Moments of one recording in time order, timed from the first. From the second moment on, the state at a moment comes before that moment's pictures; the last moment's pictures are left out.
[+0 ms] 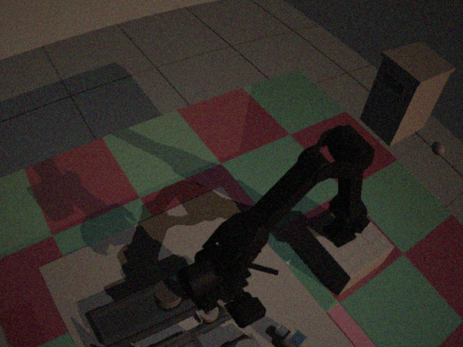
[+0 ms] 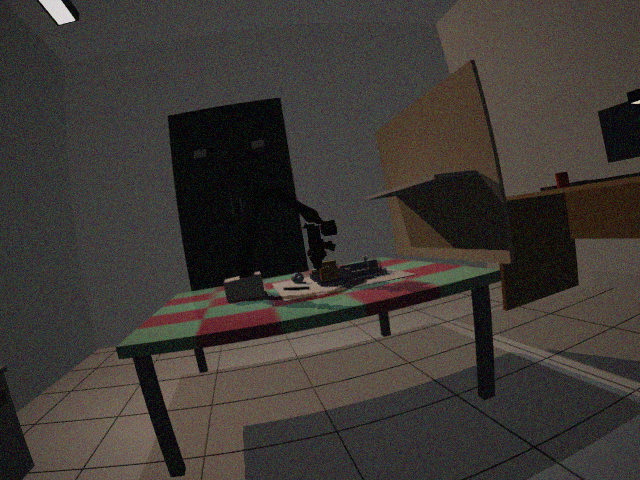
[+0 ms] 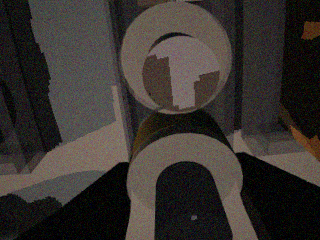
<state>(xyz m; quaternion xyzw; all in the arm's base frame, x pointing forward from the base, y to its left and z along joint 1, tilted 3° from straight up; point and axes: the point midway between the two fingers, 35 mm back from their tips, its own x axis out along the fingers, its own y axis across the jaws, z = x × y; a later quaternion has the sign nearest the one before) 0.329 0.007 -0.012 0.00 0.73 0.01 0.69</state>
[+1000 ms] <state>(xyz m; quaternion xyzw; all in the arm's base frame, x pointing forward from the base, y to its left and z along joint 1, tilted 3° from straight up) 0.339 0.007 -0.010 0.00 0.73 0.01 0.69</state>
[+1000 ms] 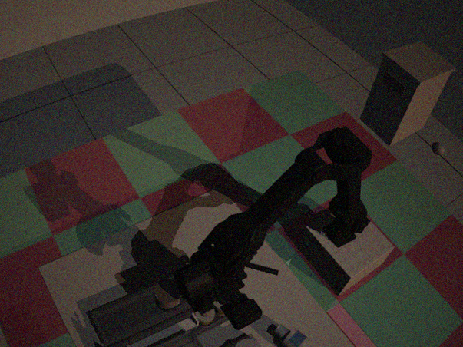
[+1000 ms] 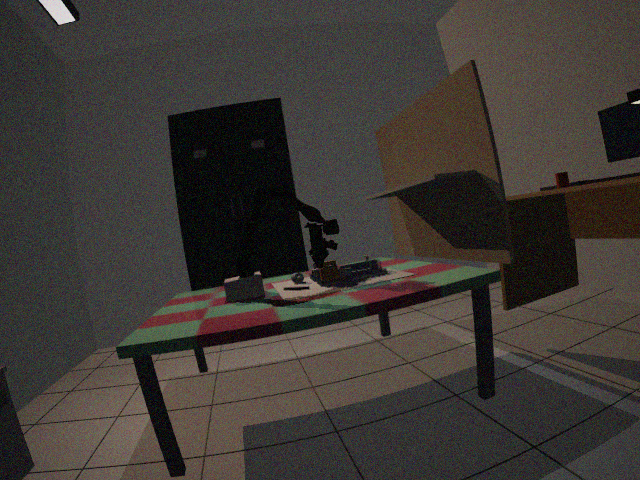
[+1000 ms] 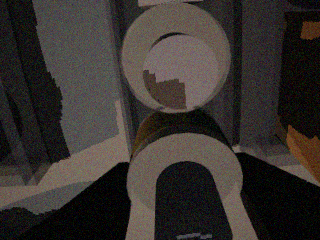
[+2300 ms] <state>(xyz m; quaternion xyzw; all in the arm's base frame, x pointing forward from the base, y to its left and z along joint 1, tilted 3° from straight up) 0.341 0.007 -0.011 0.00 0.73 0.01 0.69</state>
